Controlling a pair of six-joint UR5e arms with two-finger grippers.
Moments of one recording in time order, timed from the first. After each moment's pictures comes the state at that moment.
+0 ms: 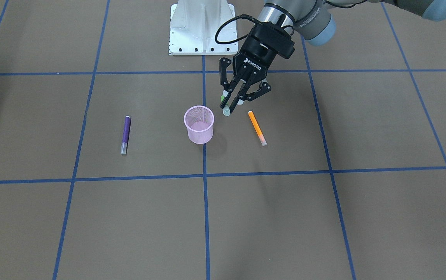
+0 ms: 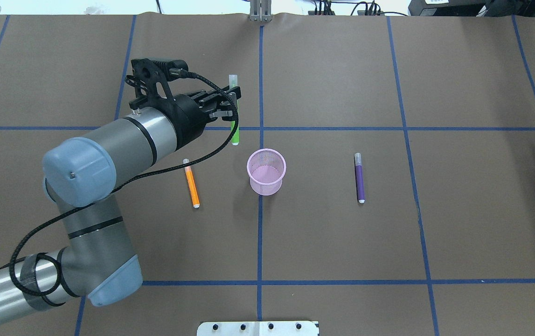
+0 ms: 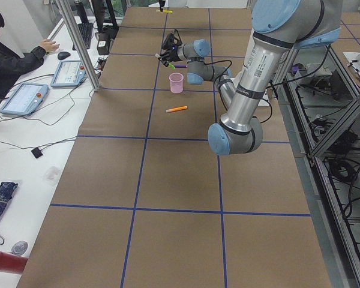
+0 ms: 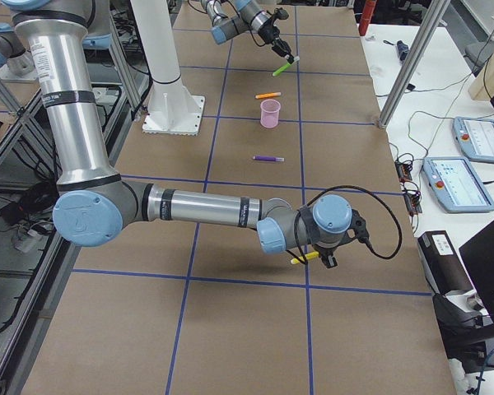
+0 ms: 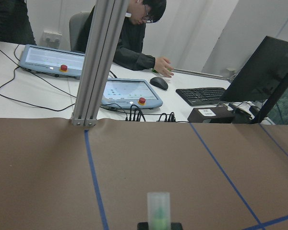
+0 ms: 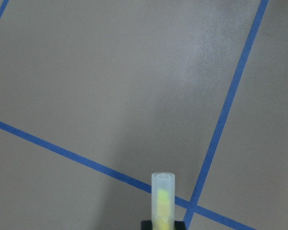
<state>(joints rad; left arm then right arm) -0.49 -2.09 -1.78 -2.48 -1.28 -1.03 1.52 -1.38 1.32 -1.19 2.49 -0.05</state>
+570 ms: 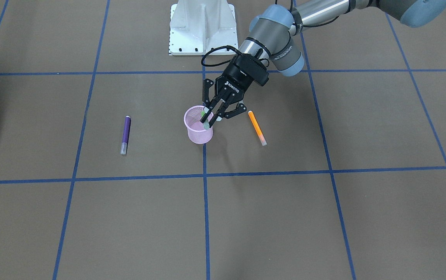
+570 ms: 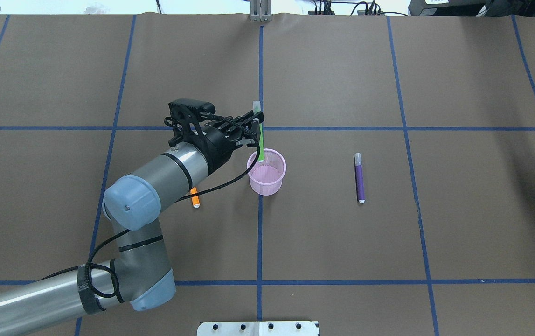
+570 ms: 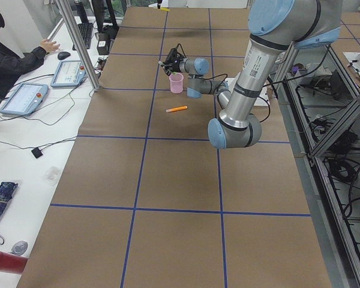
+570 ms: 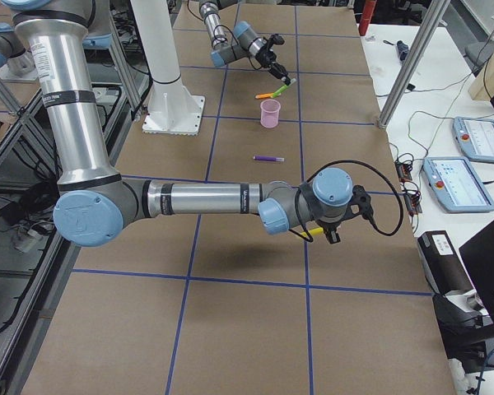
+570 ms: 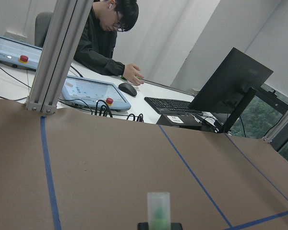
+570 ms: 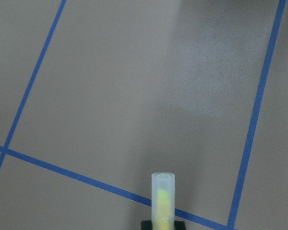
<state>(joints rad) -0.40 -2.17 -1.51 -2.77 -1.16 -1.03 1.51 -1.38 1.44 -1.19 2.53 0.11</state>
